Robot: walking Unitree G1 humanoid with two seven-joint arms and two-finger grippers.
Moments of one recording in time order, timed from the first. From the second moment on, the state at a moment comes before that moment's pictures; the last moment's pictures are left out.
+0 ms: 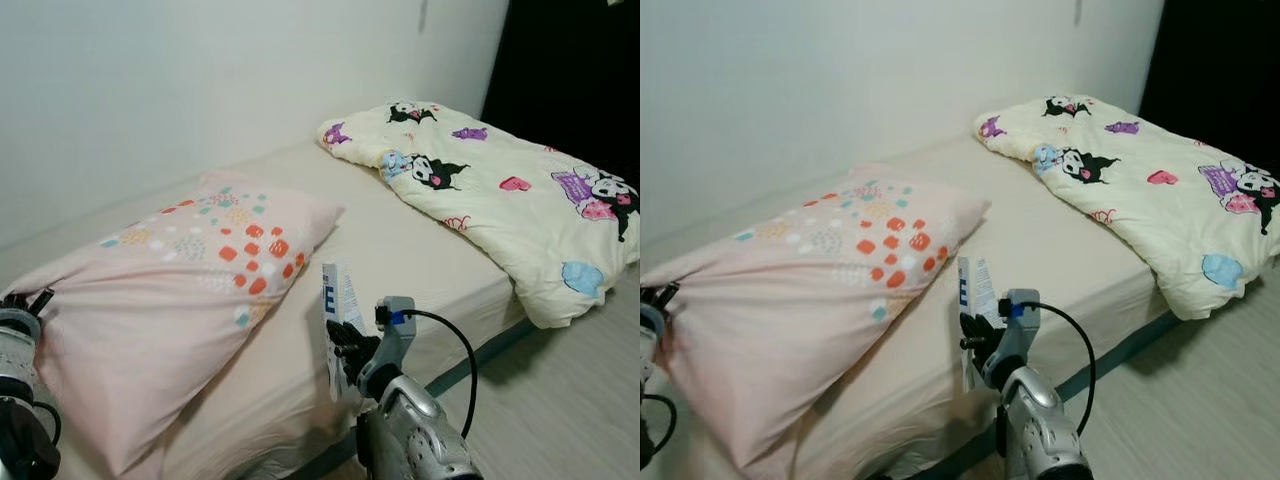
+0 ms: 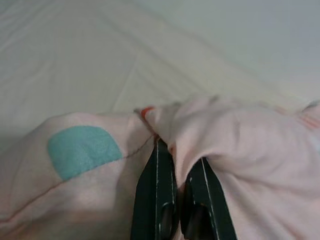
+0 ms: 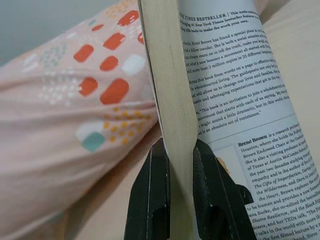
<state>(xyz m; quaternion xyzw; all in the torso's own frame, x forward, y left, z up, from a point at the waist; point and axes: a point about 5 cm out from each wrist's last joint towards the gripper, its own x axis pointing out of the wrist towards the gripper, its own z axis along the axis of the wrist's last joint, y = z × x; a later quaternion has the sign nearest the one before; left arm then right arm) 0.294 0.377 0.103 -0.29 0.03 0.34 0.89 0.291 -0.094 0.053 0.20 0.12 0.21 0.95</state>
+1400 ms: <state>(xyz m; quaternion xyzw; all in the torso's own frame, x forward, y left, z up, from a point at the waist) 0.224 0.226 -0.054 -0.18 0.37 0.10 0.91 0.298 -0.115 0.031 0.18 0.16 0.19 0.95</state>
